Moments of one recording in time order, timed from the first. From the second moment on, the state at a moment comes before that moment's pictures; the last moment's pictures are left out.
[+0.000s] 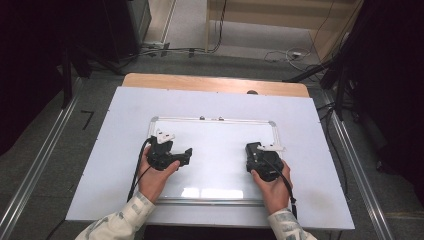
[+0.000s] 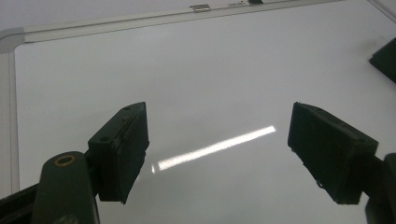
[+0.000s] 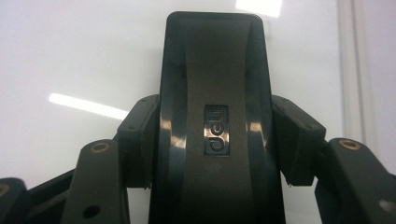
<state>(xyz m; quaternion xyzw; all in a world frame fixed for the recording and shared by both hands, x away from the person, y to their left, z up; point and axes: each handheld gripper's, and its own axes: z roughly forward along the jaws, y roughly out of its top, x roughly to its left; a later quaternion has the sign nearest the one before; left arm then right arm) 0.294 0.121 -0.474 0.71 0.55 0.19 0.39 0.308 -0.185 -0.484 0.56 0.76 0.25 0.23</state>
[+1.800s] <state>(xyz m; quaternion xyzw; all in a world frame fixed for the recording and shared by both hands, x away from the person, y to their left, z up) 0.293 0.138 -0.477 0.70 0.57 0.19 0.39 0.302 -0.200 -0.486 0.55 0.76 0.26 0.23</state>
